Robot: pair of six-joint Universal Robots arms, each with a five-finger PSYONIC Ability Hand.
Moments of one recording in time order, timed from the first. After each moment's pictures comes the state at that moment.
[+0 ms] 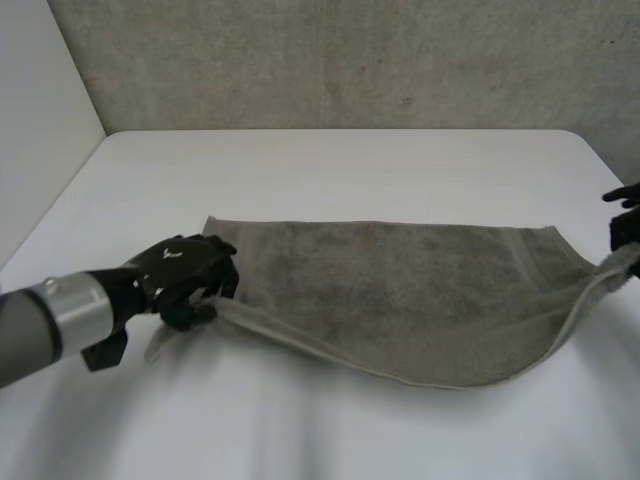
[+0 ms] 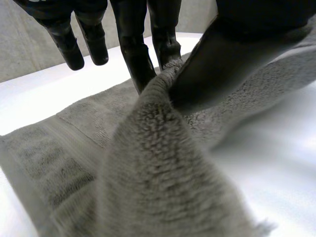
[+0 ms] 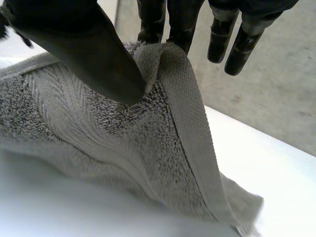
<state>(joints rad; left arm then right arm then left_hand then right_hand) 4.58 -1.82 -1.69 2.92 -0.90 3.47 0.89 -1.25 1.65 0.89 0.24 1.86 1.31 1.30 0.22 0.22 1.14 1.29 1.29 0.18 0.23 1.16</state>
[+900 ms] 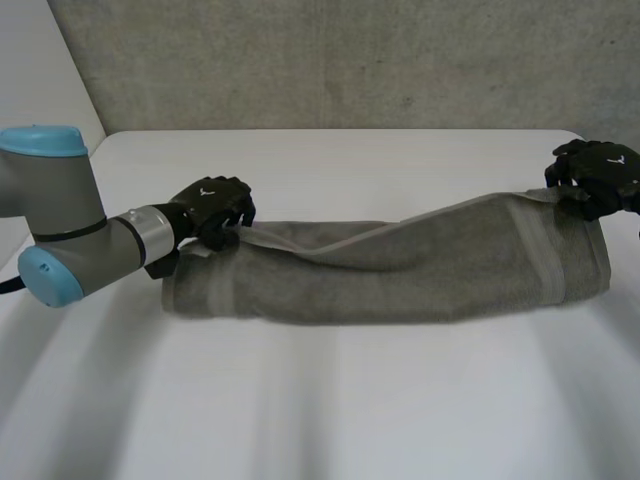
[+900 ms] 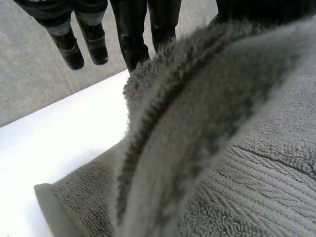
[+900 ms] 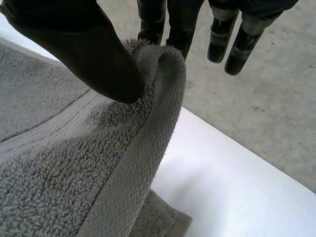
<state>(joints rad) 4.49 -2.37 -1.02 3.00 -1.00 3.41 1.37 -0.91 1.12 0.07 0.78 2.76 1.31 1.30 0.22 0.22 1.15 1.29 1.29 0.18 0.23 1.16</state>
